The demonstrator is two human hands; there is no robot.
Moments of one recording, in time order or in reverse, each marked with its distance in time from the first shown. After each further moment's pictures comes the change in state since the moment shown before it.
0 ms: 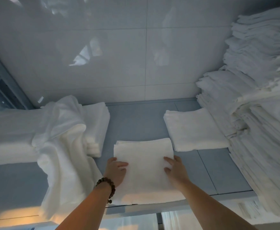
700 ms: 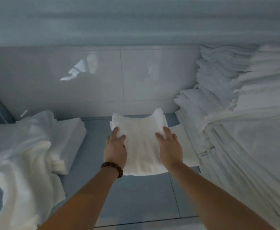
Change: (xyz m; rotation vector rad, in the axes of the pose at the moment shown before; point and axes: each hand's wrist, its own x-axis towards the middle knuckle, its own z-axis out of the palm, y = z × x) left_hand 0.014 0.182 0.068 0.356 0.446 0.467; right_hand 0.052 -0.006 -0.164 -0.429 0.438 -0.407
